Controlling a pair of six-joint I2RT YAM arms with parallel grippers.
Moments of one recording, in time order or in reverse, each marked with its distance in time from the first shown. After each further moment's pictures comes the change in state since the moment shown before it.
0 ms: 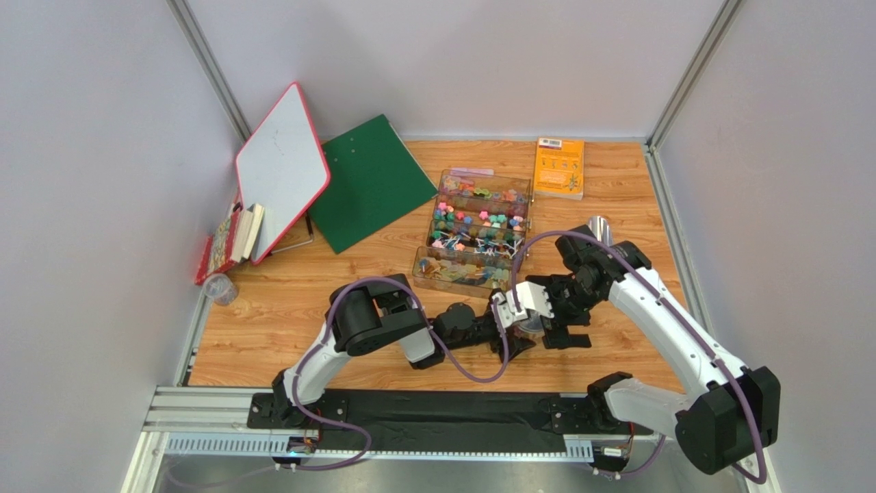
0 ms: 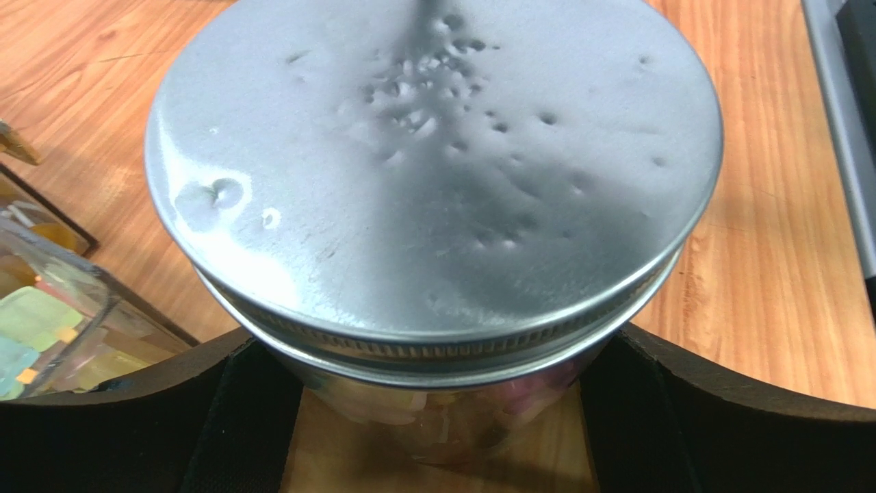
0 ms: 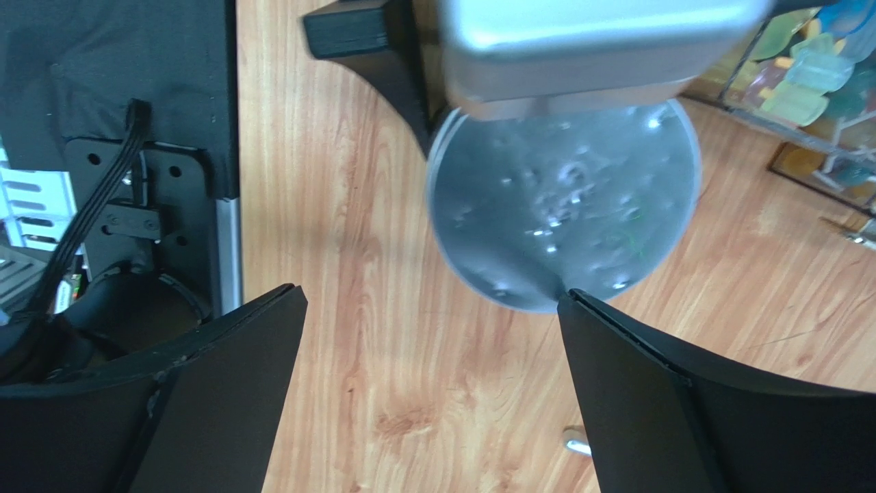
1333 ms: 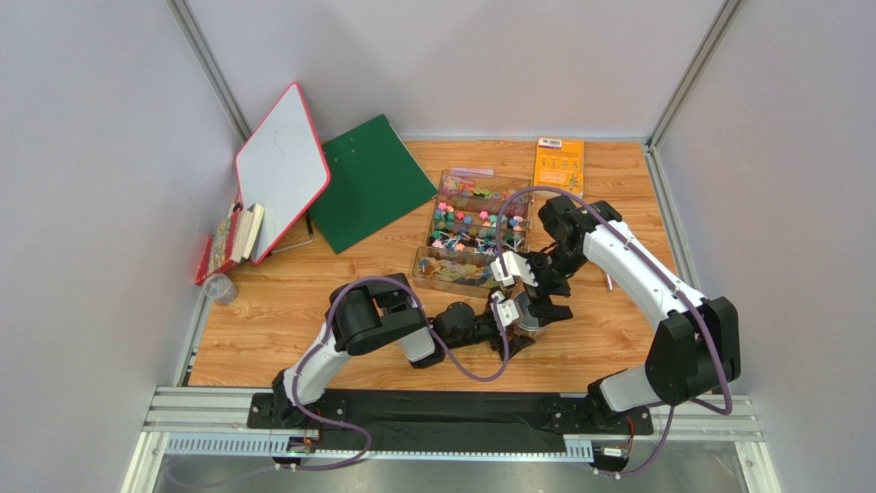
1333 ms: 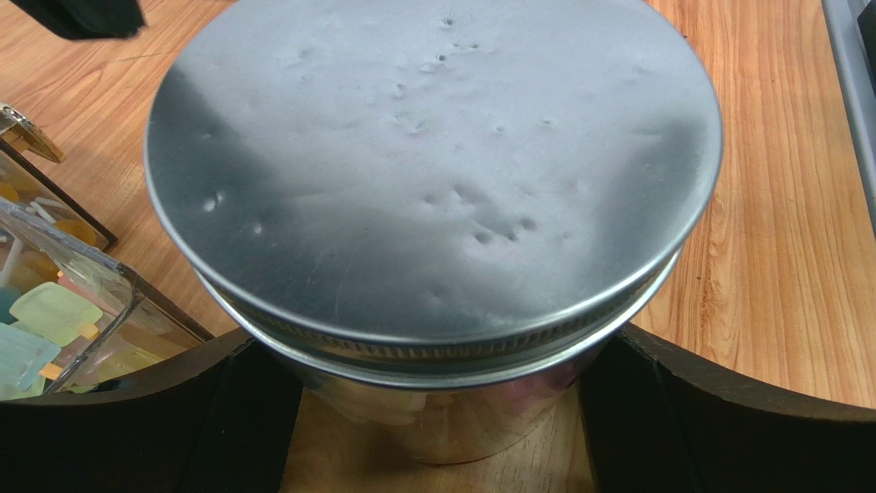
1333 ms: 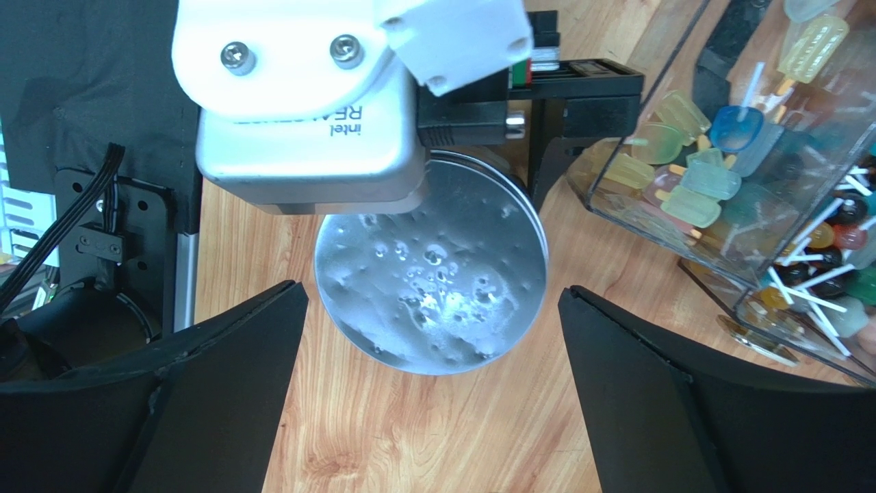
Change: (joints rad) left arm 0.005 0.002 0.003 0.000 -0.019 0.005; right arm -0.027 0.309 0.233 -0.043 -0.138 -0.108
